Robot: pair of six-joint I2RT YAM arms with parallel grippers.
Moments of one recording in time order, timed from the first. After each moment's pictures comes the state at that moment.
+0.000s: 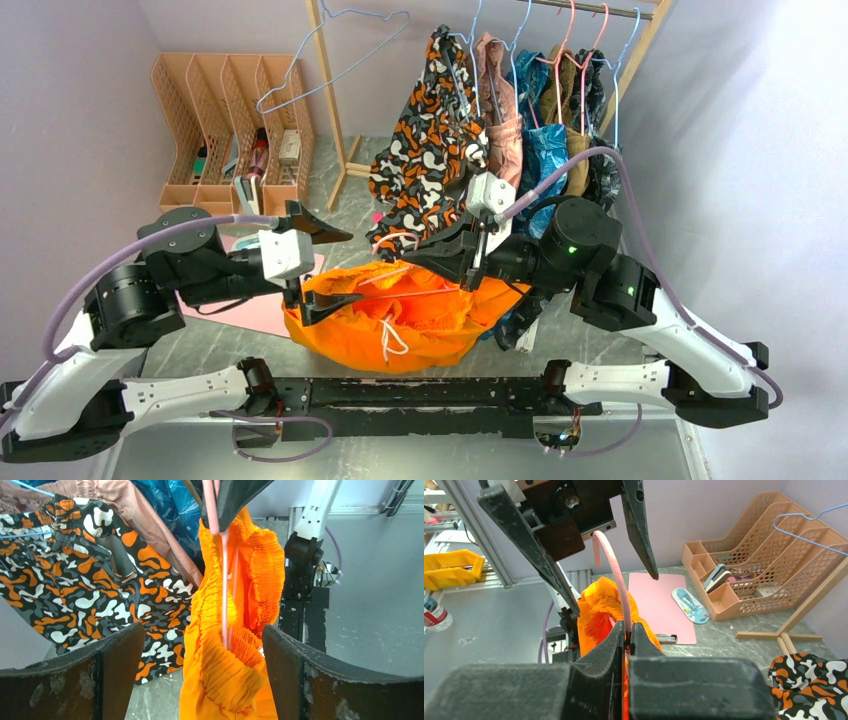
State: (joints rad) left arm -1.05 0.85 1.46 -0.76 0.24 0.24; right arm 1.16 1.00 1.45 -0.40 -0.20 -0.05
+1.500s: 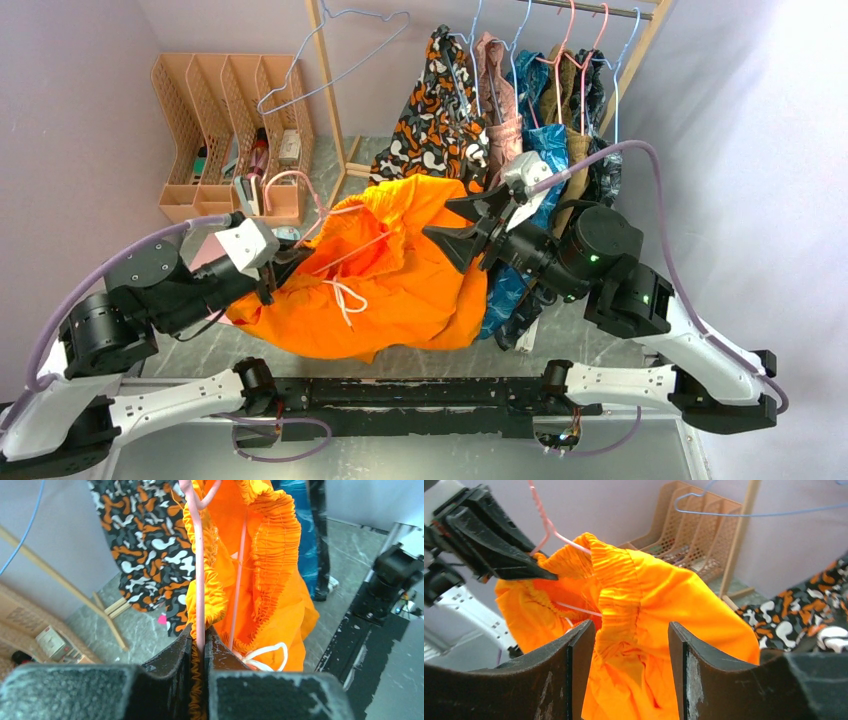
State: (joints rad) left arm -1.05 0.67 1.34 -0.78 -0.14 0.15; right arm 1.16 0.94 1.42 -0.38 0.14 0.03
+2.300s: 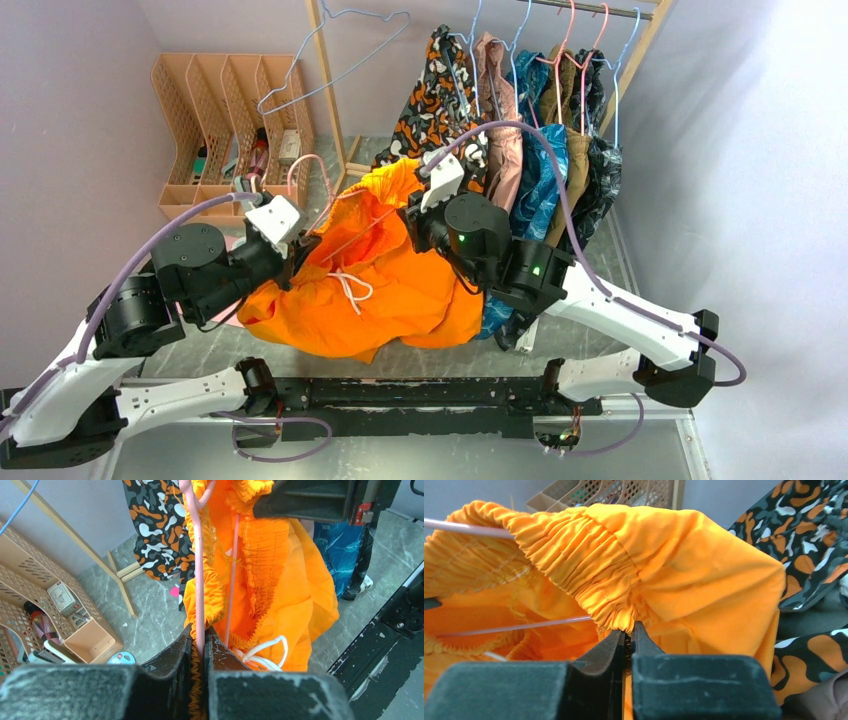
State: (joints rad) left arm -1.05 0.78 1.36 -0.81 -0.34 0.04; right arm 1.16 1.22 1.39 -0.36 0.49 0.16
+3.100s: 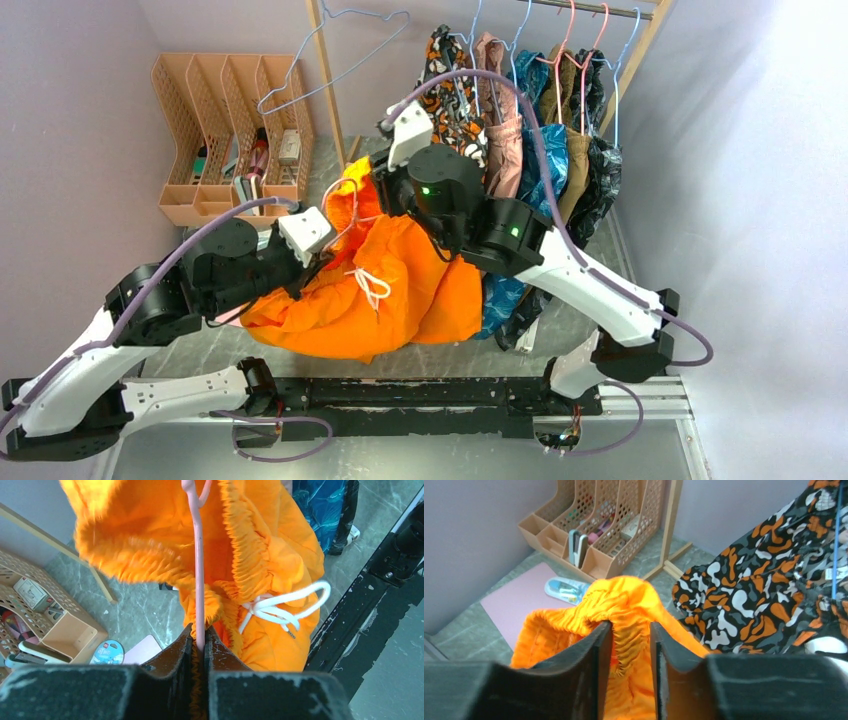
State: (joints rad) left arm -1.05 0.84 1.38 -0.93 -0.22 0.06; right arm 1.16 1.49 1.87 -0.56 0.57 0.09
